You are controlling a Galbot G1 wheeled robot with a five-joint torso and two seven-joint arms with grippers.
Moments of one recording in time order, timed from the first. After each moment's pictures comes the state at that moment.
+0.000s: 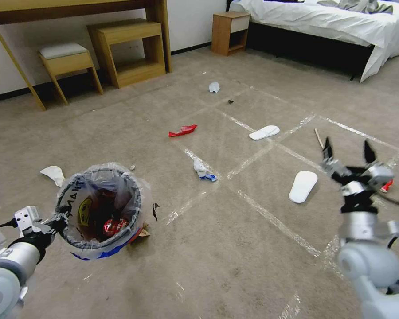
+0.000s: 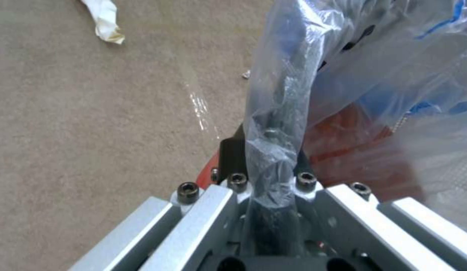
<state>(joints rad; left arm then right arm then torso) 1.64 -1.05 -1.02 -2.28 -1.22 0.56 -0.44 -1.41 1.11 0.63 2.00 0.47 0.37 0.16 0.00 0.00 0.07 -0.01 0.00</state>
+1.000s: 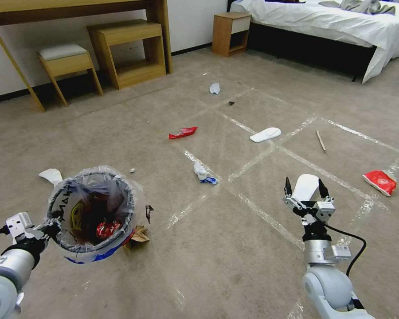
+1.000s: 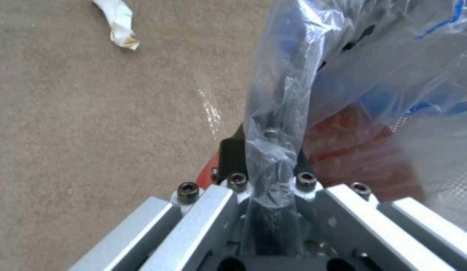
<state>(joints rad) 1.67 -1.09 -1.03 -2.25 -1.18 0.54 -0.42 -1.41 1.20 0.51 1.86 0.32 0.42 0.16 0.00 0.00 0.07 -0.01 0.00</state>
